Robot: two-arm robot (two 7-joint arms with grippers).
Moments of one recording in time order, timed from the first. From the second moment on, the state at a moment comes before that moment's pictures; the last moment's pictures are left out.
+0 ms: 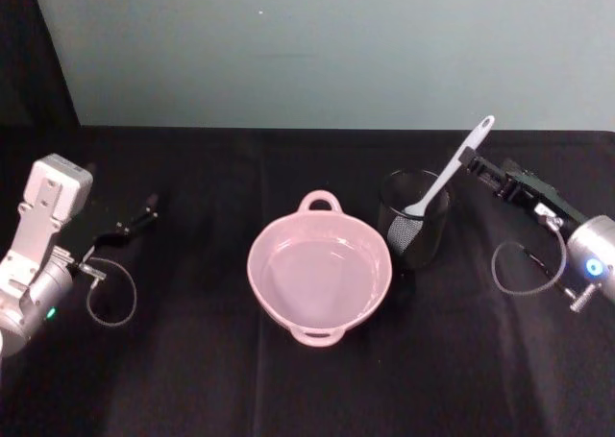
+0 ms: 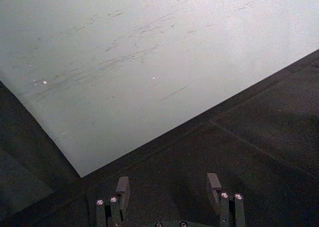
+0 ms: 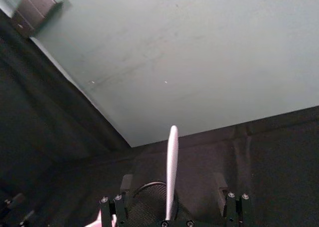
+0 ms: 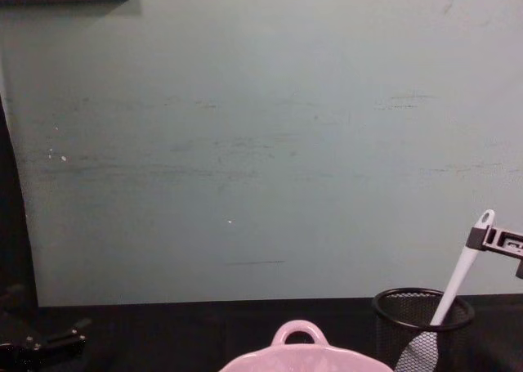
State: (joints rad) left arm -0.20 0.60 0.45 -1.41 -0.25 -0.12 0.03; right arm 0.19 0.49 -0.23 -1.49 0.97 0.20 0.21
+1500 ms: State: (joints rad) left arm -0.20 0.60 0.45 -1.41 -0.25 -0.12 0.03; right arm 0.36 0.45 -0.32 -1.37 0.89 0.21 0.18
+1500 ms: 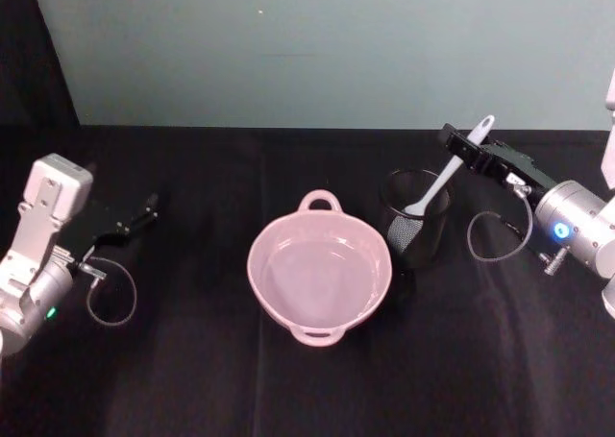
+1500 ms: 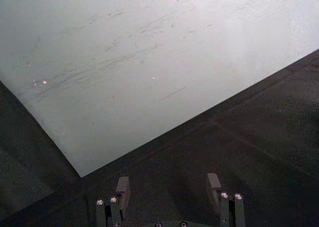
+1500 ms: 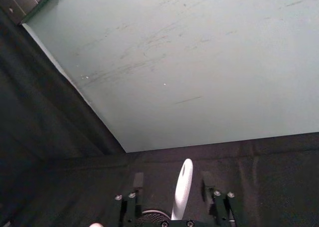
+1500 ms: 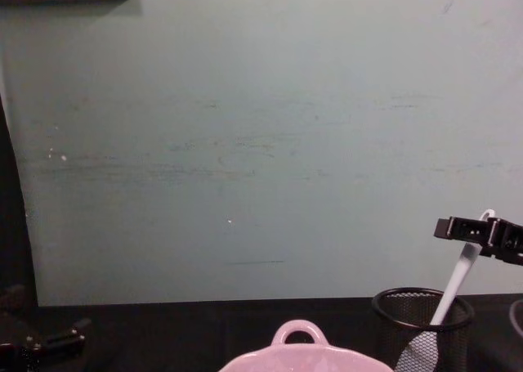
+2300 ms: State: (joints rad) left arm -0.20 0.60 0.45 -1.41 -0.25 -0.12 0.03; right arm 0.36 0.45 -0.32 -1.37 0.90 0.21 0.18
